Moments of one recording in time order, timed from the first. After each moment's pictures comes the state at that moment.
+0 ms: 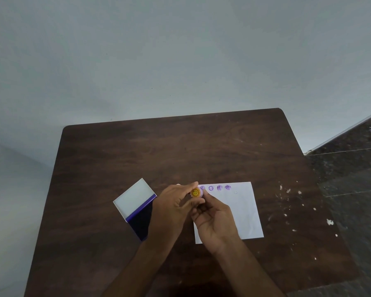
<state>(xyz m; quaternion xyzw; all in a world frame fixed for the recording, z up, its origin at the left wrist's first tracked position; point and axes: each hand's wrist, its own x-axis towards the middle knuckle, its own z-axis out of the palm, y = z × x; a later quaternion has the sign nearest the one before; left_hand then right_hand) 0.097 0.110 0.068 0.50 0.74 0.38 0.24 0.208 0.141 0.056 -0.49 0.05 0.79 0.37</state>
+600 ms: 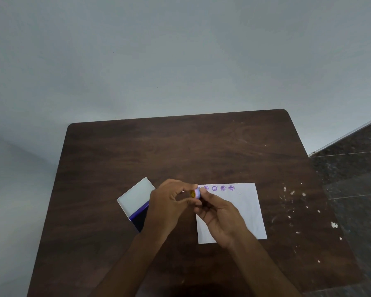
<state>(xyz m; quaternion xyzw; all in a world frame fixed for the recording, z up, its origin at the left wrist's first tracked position) 0.074 0.121 0.068 0.45 0.75 0.32 0.35 0.216 0.158 0.050 -0.47 -0.13 0.82 0.29</state>
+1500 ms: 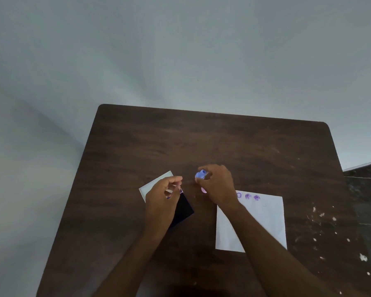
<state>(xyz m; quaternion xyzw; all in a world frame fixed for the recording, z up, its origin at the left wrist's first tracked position) 0.020 0.085 0.022 0.24 0.79 0.46 0.32 0.123 0.227 -0.024 -0.53 -0.78 0.33 0.04</state>
